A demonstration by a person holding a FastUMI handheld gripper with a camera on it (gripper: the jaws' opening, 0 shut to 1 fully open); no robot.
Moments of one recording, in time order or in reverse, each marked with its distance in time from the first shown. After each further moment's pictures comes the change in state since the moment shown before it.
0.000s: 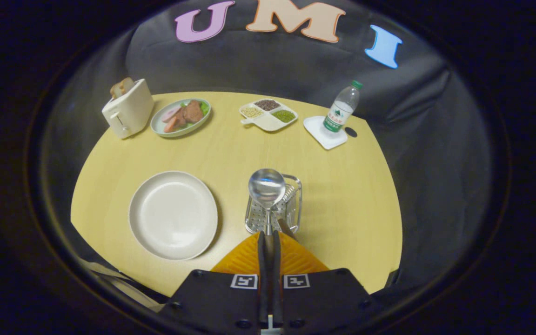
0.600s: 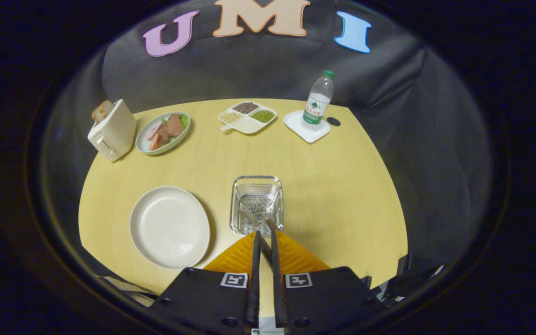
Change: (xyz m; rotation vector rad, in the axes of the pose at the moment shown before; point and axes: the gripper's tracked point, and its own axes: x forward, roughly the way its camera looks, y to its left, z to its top) arm -0.004 -0.019 0.013 0.142 -0.026 -0.019
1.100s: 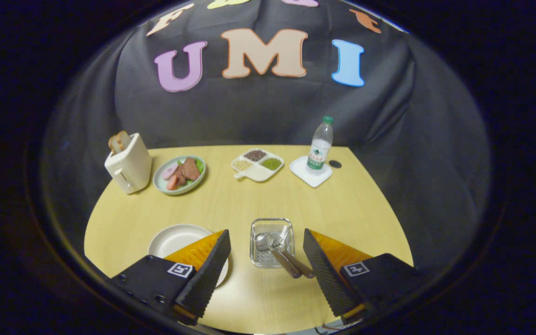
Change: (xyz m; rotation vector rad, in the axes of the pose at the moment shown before) arm -0.046 0.020 0.055 0.045 -0.359 0.045
